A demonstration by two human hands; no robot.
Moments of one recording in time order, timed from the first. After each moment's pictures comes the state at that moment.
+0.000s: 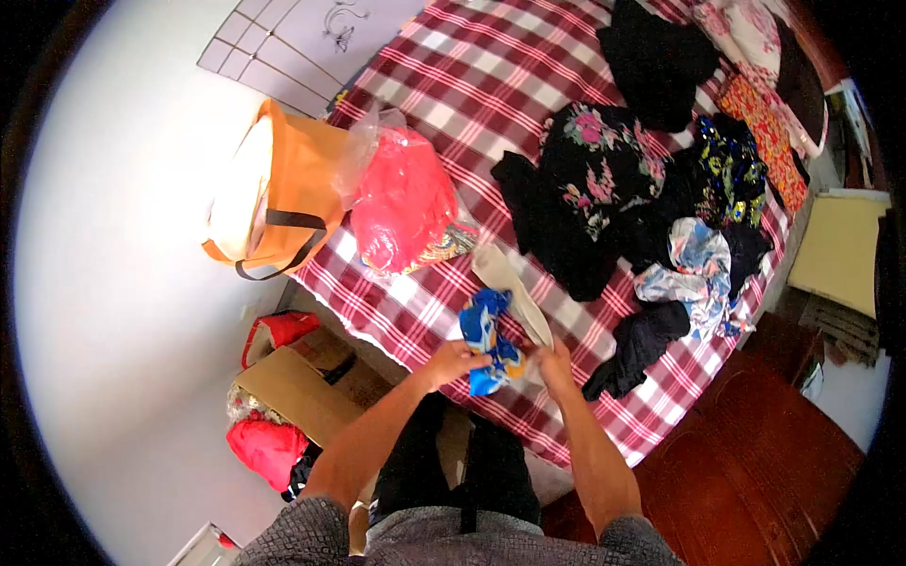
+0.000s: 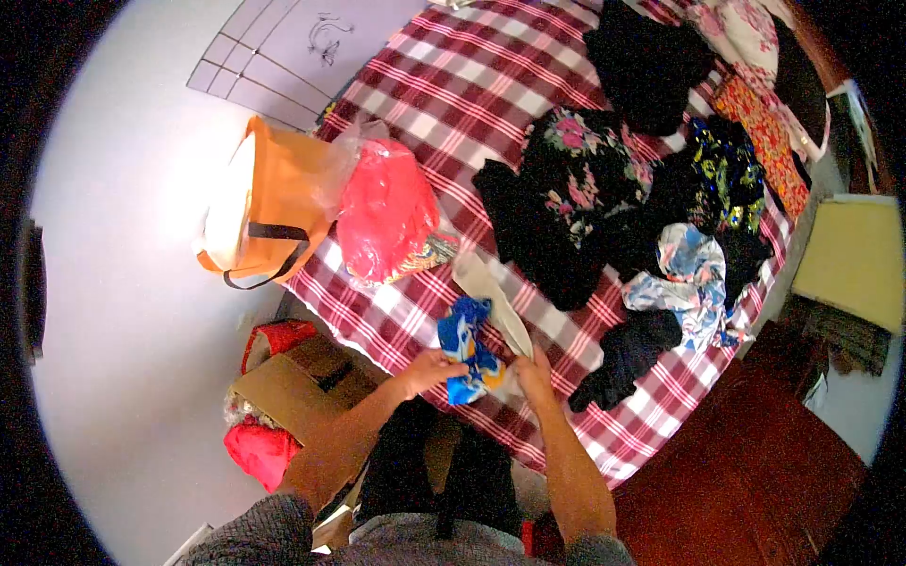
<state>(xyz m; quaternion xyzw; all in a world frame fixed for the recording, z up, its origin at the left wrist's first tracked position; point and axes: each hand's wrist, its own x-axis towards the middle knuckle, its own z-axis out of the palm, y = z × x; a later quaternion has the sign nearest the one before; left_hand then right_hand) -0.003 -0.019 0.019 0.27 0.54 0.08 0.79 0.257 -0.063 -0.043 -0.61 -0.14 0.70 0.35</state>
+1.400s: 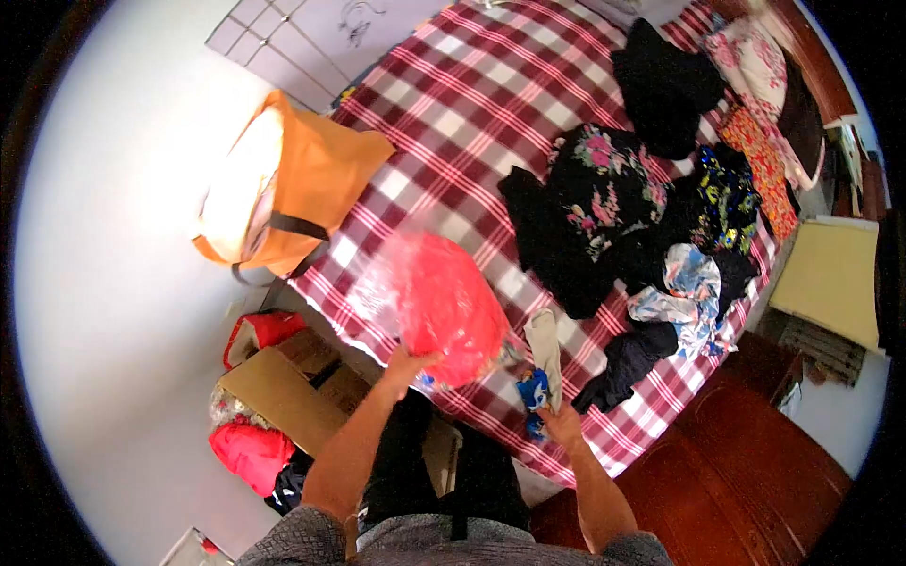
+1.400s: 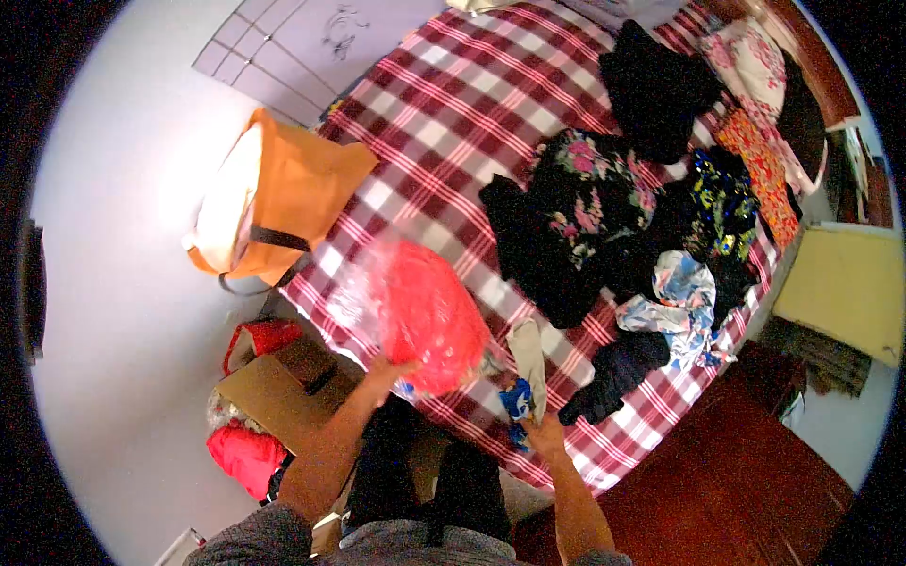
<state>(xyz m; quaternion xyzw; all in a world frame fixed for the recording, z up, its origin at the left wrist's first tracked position) -0.066 -0.017 0.030 0.16 0.67 0.26 0.68 0.310 -0.141 0.000 -0.70 -0.45 0.55 -0.05</state>
